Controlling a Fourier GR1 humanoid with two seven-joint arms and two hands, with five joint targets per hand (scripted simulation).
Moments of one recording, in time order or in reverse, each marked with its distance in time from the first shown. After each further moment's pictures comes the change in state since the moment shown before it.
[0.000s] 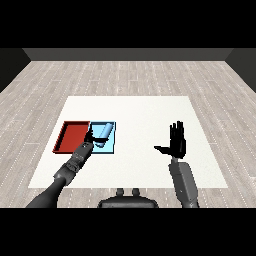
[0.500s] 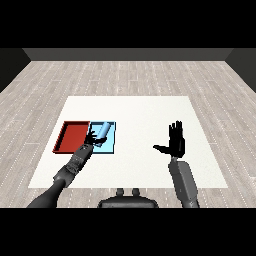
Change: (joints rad) left arm 0.037 0.002 -0.029 -0.024 0.024 -0.023 0.023; right arm -0.012 -0.008 0.010 0.025 0.005 -0.016 0.001
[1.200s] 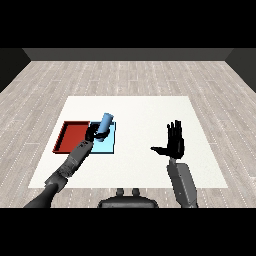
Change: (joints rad) left arm 0.087 0.091 -0.090 -0.381 -0.008 0.053 -0.114; right arm 0.027 0.014 0.057 -0.115 0.012 -0.048 0.033
